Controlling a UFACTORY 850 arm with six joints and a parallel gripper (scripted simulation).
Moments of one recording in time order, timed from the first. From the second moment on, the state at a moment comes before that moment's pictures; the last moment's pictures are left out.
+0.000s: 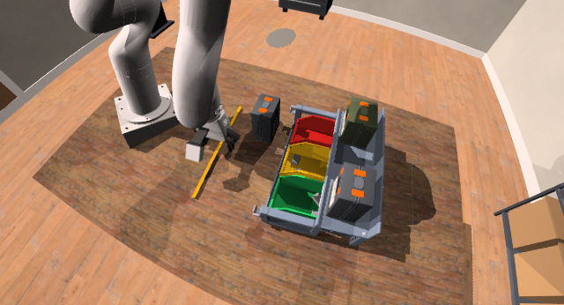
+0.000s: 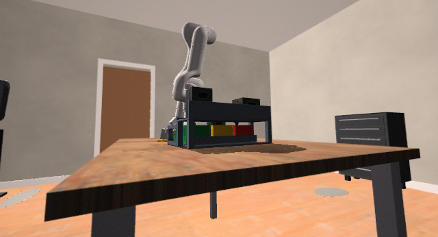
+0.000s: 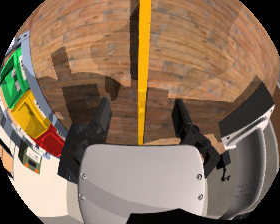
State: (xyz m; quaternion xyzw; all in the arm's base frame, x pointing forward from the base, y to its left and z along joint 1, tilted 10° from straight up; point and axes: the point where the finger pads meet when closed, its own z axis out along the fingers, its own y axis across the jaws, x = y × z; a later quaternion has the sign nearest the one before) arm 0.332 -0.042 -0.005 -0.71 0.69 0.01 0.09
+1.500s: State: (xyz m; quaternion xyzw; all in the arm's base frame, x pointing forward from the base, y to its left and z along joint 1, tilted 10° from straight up) arm 0.327 -0.049 0.042 -0.71 0.69 0.00 0.08
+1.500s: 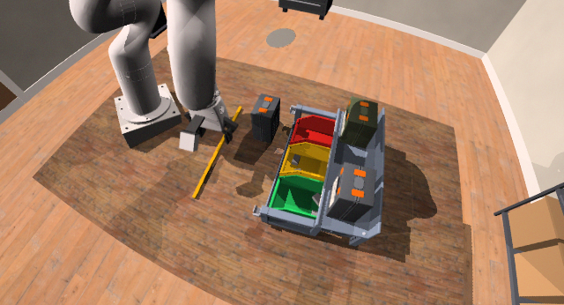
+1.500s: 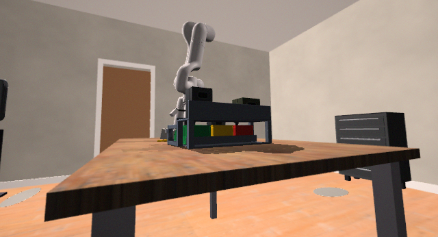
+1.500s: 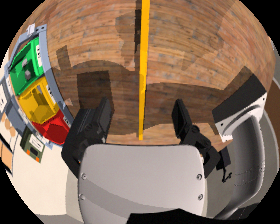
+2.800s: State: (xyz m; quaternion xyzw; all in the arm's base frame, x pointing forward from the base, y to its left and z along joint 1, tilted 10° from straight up) arm 0.317 -0.060 0.125 -0.71 0.69 -0.01 0.11
